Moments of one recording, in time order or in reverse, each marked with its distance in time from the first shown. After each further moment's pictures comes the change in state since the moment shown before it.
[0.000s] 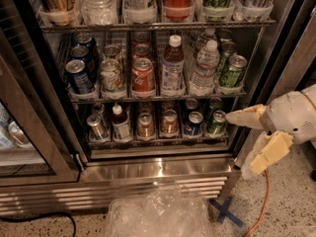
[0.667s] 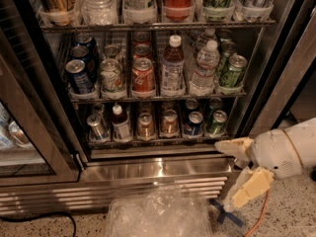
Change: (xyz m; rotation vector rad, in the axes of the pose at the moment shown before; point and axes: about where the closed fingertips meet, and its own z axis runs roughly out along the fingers) arm 0.043 0.023 0.056 -0.006 -0.050 0.053
